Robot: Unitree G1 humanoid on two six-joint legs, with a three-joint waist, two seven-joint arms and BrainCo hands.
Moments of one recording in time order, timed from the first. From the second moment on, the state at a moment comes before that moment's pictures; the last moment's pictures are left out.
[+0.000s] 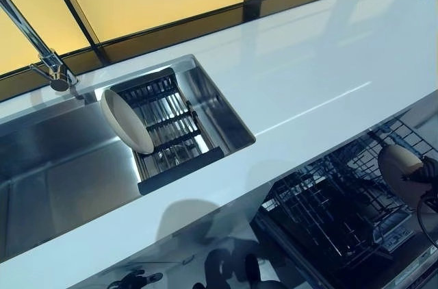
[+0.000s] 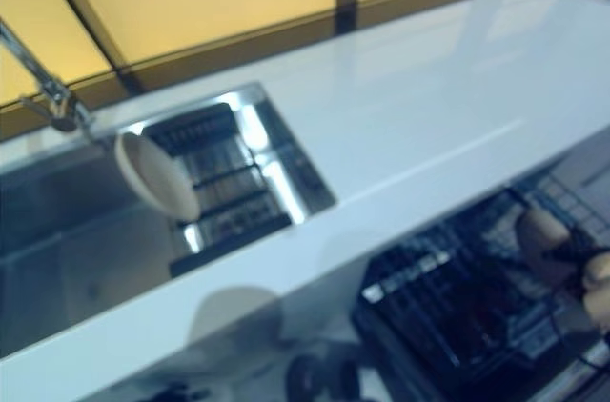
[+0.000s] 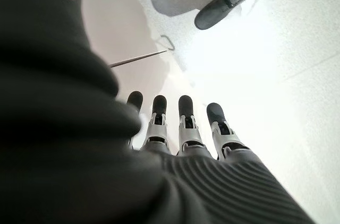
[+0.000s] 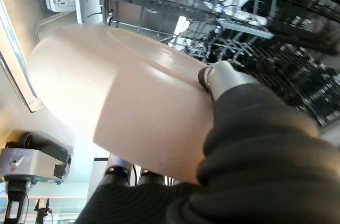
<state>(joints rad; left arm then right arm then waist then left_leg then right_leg) -0.03 0.36 -0.26 1.08 -0.21 0.07 -0.03 -0.30 -1.09 0.14 0.58 -0.14 0.33 0.16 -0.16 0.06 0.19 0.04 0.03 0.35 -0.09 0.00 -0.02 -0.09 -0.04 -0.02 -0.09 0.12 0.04</state>
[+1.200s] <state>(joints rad) -0.05 0.35 -0.28 1.05 -0.21 0.05 -0.07 -0.39 -1.04 0.18 0.87 -0.23 0.24 0.10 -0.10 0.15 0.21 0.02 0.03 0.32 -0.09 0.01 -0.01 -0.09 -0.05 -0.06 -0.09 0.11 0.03</state>
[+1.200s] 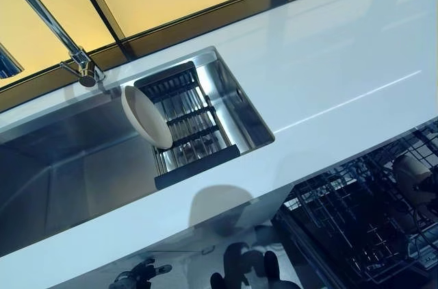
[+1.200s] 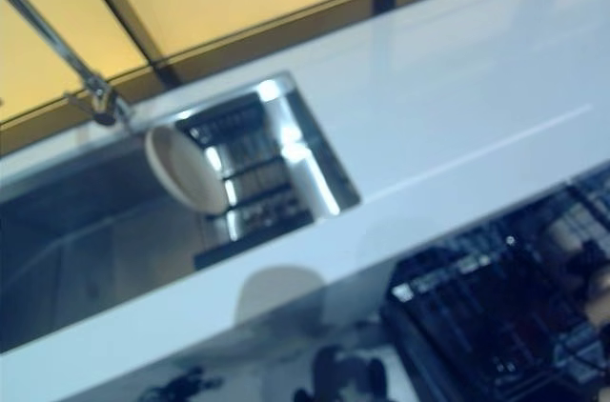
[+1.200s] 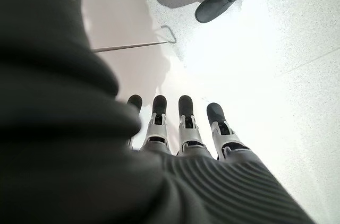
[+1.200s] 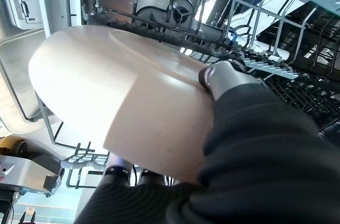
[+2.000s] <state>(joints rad) -0.06 0.36 -0.28 1.05 -0.21 0.06 -0.07 -0.35 -0.97 0.17 0.93 -0.22 0.32 0.11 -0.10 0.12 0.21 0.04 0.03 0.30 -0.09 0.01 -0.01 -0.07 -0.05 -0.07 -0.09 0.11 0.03</state>
